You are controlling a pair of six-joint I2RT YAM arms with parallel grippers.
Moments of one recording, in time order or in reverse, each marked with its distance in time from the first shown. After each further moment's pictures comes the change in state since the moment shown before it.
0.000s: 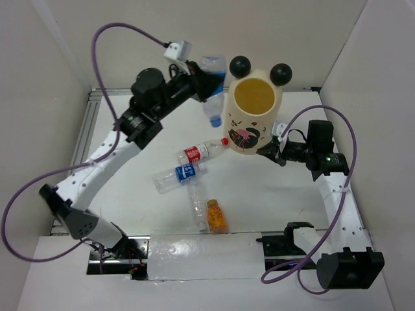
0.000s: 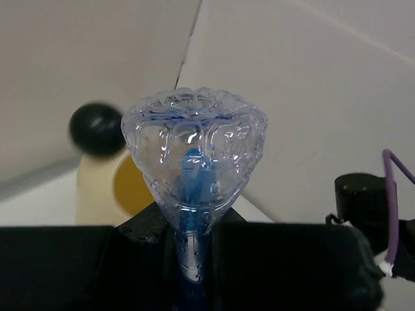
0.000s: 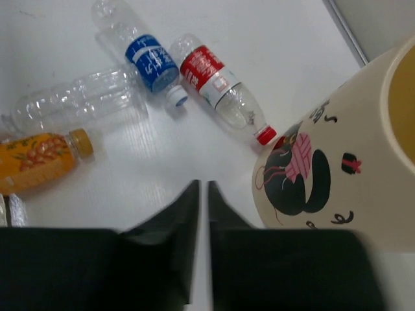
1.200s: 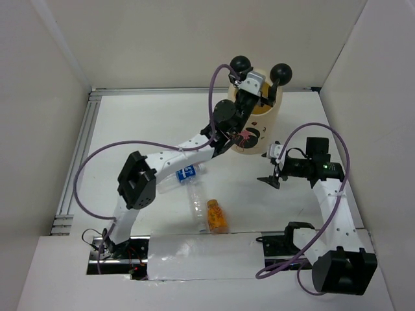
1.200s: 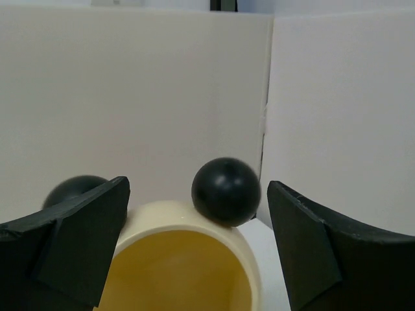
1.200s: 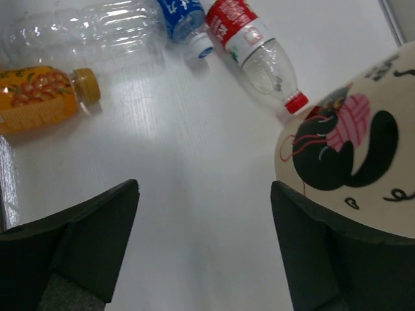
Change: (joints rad) left arm -0.282 0.666 0.252 0.822 -0.492 0.604; right arm -0.090 -0.056 -0.178 -0.152 -0.017 -0.320
